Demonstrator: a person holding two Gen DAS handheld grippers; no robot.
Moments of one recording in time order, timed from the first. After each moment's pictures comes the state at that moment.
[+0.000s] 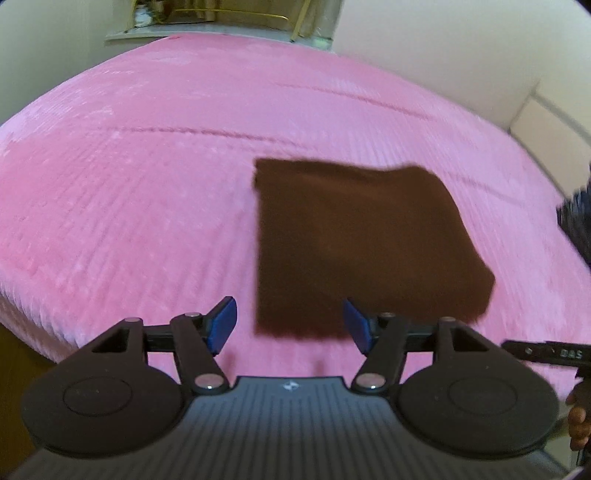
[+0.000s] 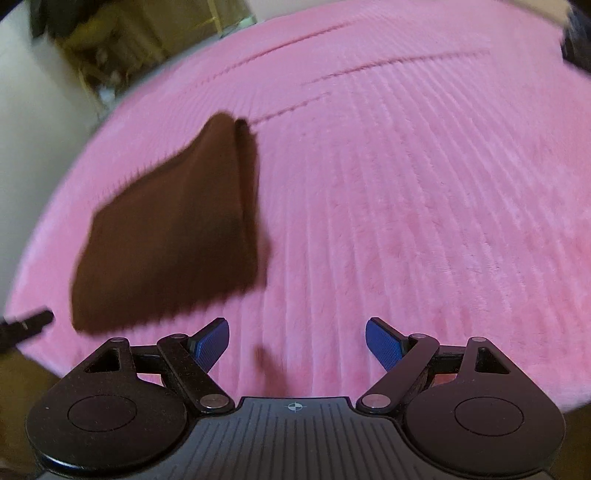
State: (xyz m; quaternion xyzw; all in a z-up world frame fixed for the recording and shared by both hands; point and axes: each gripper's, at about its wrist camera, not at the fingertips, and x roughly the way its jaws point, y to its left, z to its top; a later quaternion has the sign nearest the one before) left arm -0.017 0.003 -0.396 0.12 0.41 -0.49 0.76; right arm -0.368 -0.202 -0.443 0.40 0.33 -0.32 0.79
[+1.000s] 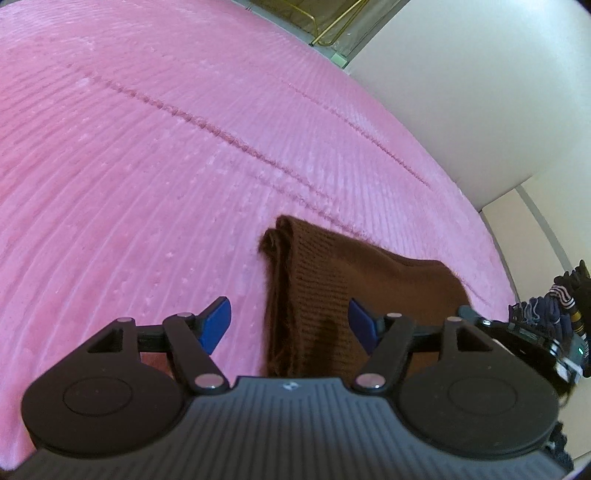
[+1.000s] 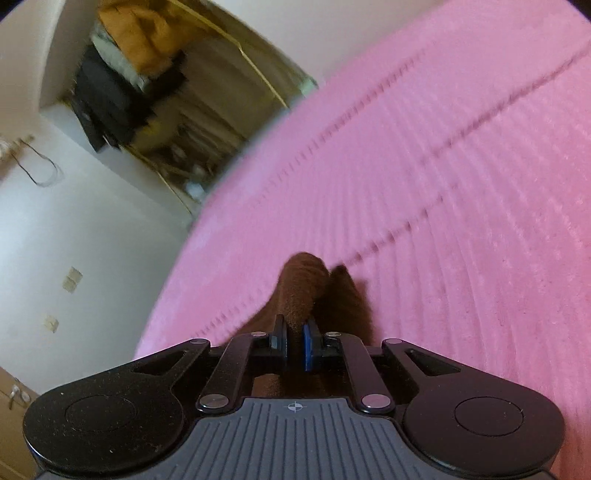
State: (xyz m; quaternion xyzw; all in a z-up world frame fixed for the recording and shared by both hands) left arm 0.094 -0.067 -0.446 -0.04 0.49 -0.52 0.70; right arm -0.277 -0.315 -0.456 0.46 0.14 -0.23 0.85
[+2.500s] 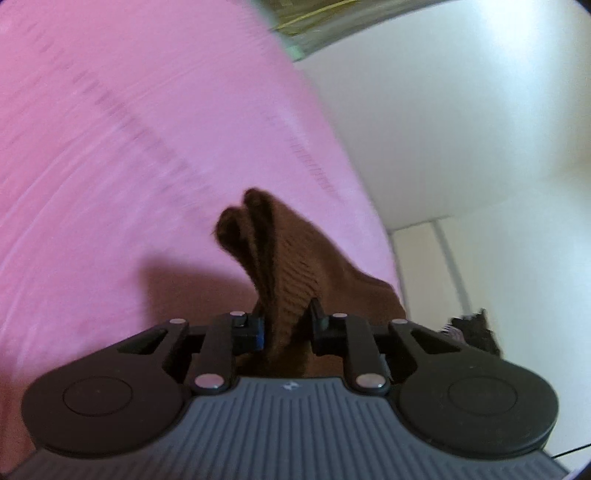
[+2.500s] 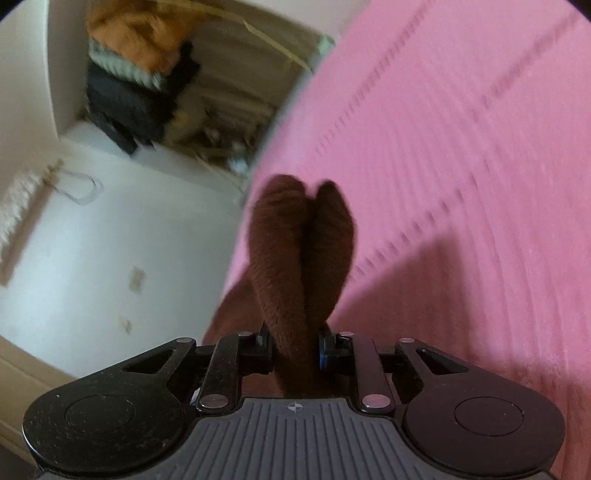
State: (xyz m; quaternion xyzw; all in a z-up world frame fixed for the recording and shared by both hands) left arm 0.097 -0.126 -0.387 -0.18 0.54 -0.60 0.57; right arm -0.318 -0.338 -0.399 0.58 0.12 -0.10 0.80
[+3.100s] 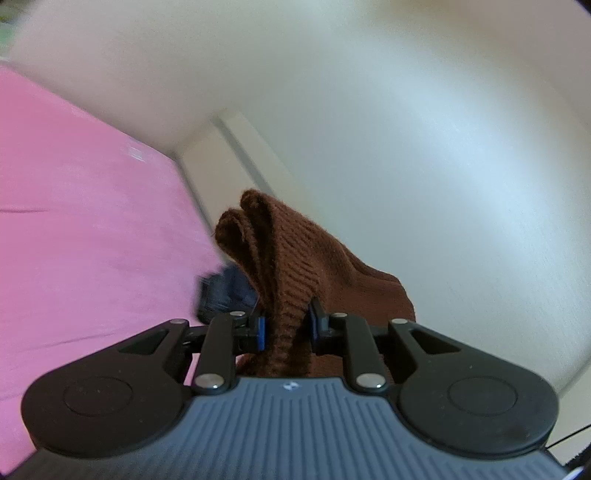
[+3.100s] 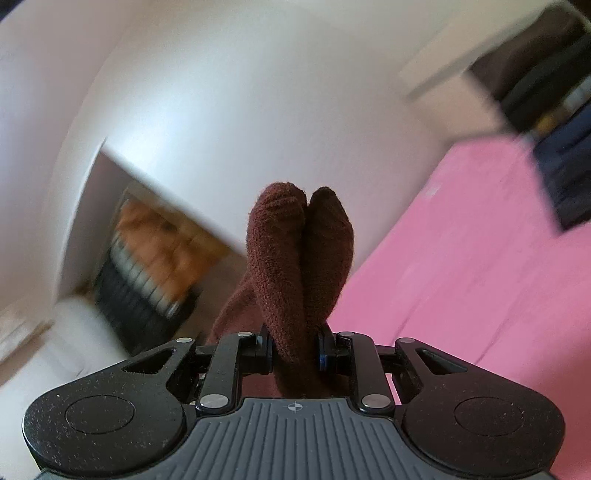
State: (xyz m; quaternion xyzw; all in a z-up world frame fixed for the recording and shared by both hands) left arm -0.104 -0.356 -0.077 -0.05 0.44 -0.84 0.31; right arm -0.534 -0.267 -0.075 0.45 -0.13 -0.40 0.79
